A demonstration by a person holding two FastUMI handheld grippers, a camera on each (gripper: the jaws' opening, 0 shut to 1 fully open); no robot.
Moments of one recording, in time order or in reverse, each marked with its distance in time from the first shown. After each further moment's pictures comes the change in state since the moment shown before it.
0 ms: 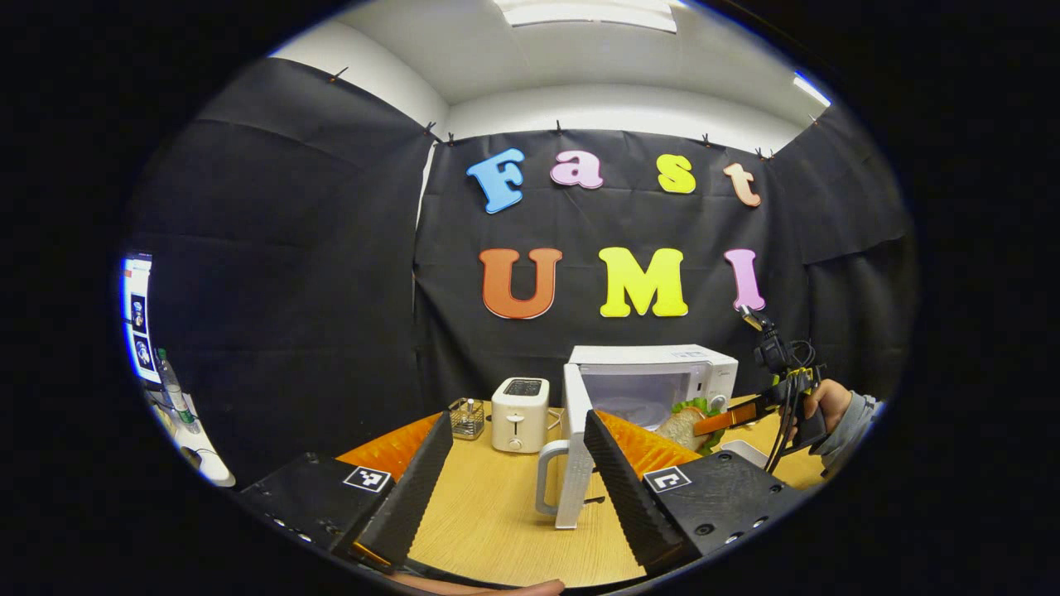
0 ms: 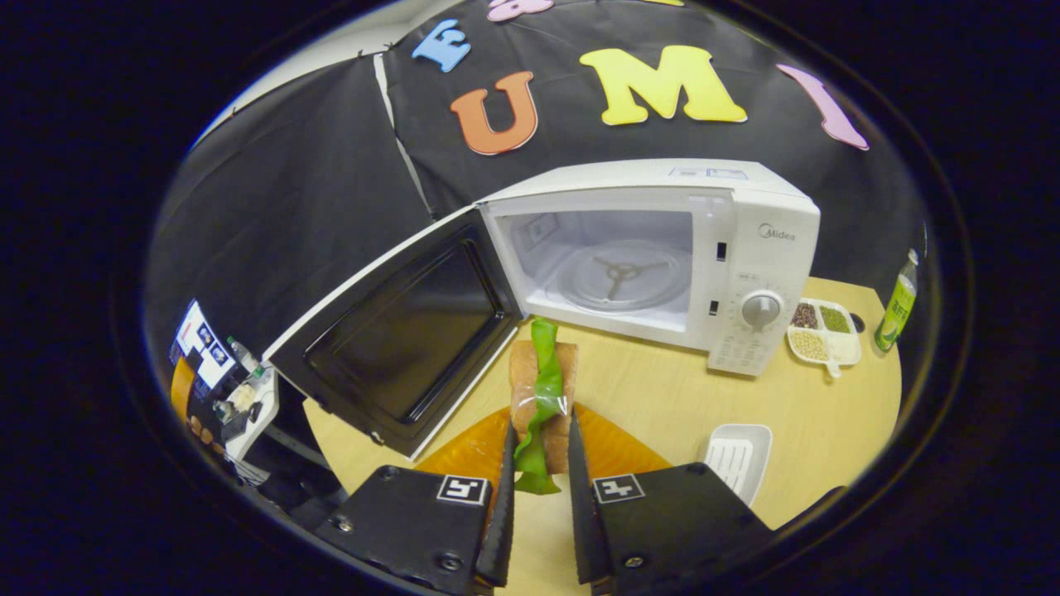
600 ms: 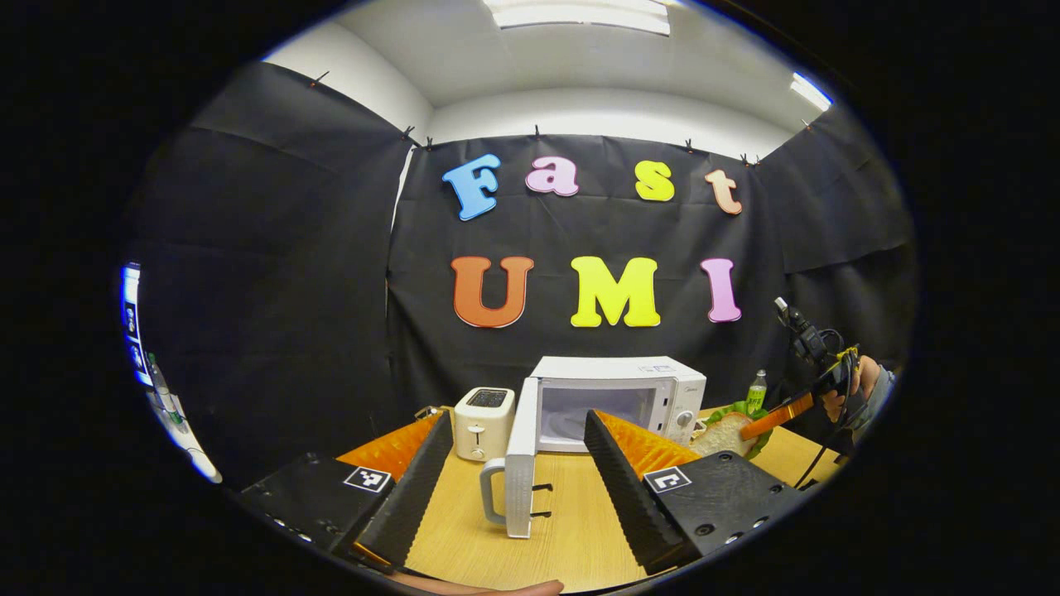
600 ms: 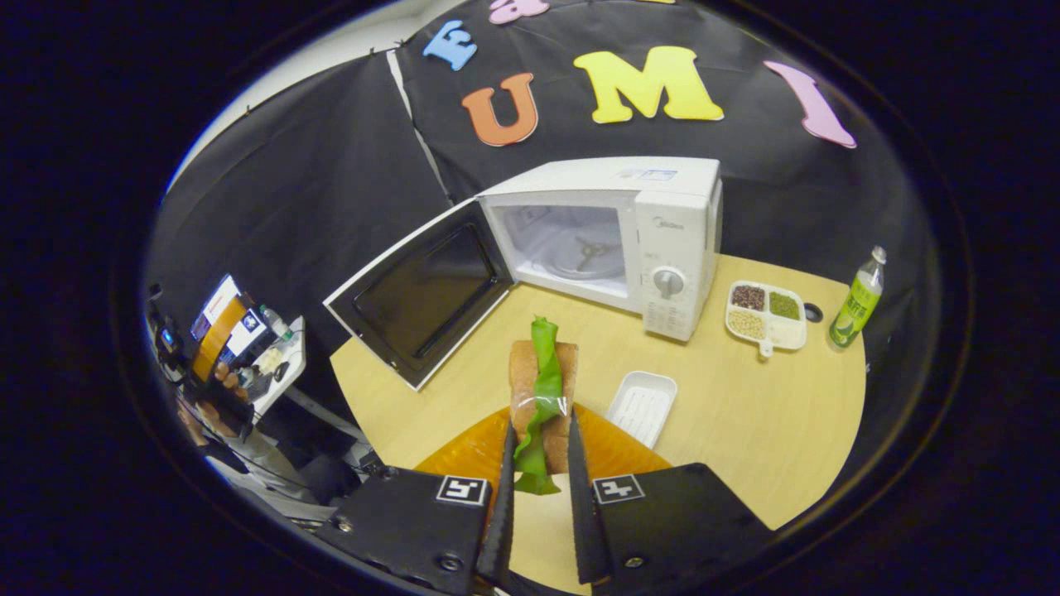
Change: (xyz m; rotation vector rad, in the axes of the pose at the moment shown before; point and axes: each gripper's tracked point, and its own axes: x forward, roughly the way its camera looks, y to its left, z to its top) left arm -0.004 -0.062 0.030 0.006 -0.009 -0.073; right arm -0.141 -0.057 -0.022 -0.072 0.126 0.070
